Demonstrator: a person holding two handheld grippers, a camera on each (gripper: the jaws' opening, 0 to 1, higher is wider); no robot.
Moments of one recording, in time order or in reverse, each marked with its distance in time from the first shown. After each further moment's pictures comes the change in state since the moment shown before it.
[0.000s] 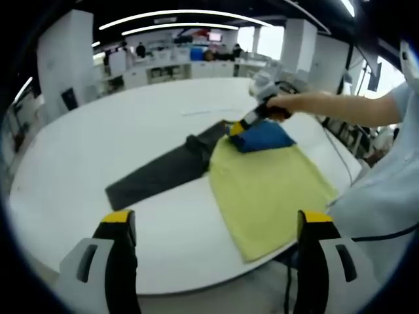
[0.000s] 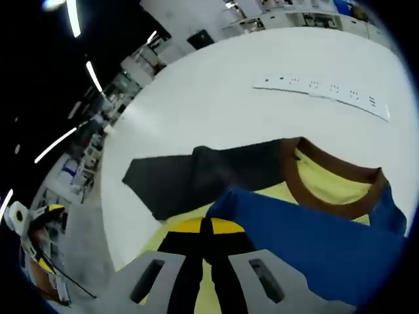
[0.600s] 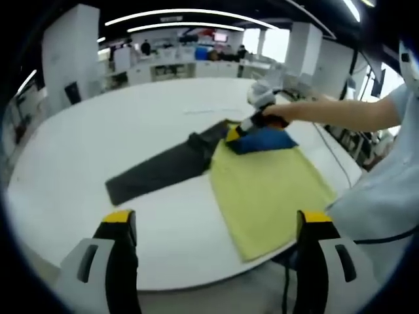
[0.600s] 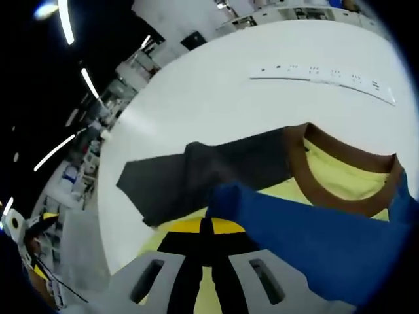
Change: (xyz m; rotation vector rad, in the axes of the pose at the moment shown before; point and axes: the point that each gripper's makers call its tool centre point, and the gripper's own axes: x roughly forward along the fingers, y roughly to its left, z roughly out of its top) left arm -0.001 0.002 -0.007 -0.045 0.002 0.014; right arm 0.023 -0.003 -0.008 0.014 -0.004 -0.003
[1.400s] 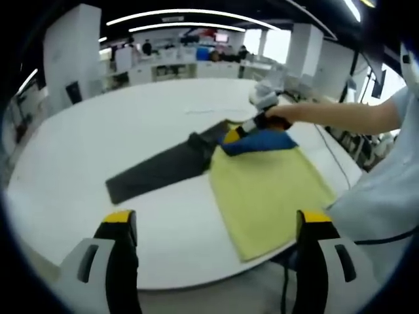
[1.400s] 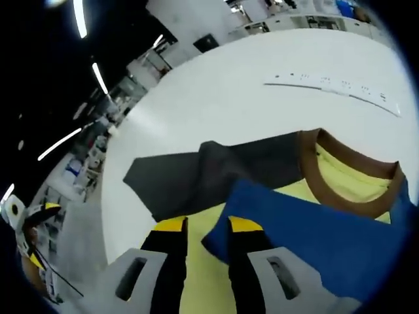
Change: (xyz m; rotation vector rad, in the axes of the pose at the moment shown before) left arm -0.002 -0.003 0.001 0.005 -0.012 0.000; right arm -0.011 0.013 -0.001 -0.064 -0.035 0.031
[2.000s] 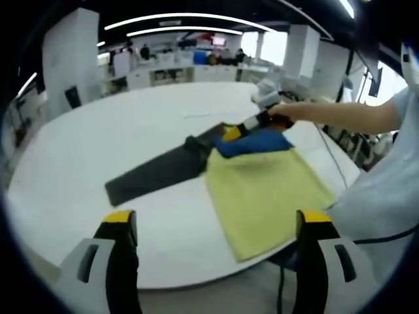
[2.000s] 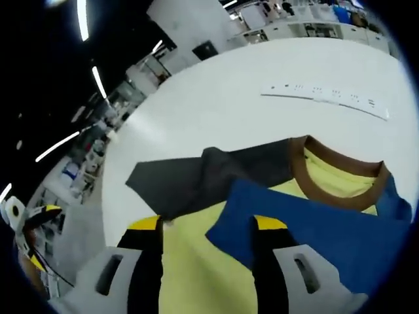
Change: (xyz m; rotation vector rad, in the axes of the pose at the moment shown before) left arm -0.008 -0.009 -0.001 0.015 -0.023 -0.003; right arm -0.021 0.006 0.003 -0.010 -0.050 -0.029
